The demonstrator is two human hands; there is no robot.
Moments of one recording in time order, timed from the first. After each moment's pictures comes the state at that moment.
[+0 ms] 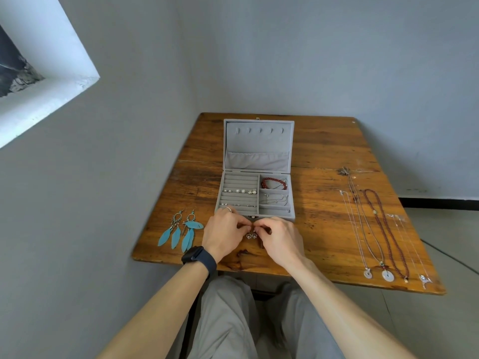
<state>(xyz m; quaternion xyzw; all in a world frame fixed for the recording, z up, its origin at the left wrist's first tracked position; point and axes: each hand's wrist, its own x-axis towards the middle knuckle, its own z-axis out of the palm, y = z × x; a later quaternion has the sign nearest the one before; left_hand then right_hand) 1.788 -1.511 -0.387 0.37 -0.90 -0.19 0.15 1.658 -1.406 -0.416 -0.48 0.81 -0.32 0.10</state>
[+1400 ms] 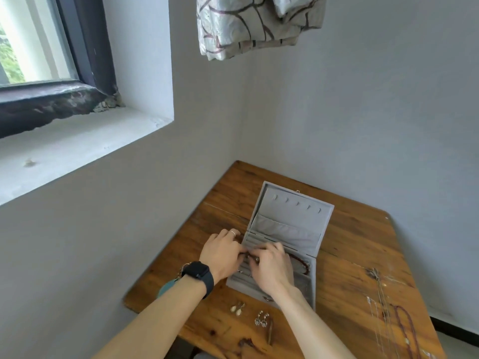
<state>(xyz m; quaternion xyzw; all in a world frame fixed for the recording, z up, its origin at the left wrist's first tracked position) 1.782 -1.617 -0.373 0.39 -0.91 -0.05 0.10 1.641 -1.538 -0.378 -0.62 0.77 -0.14 0.01</state>
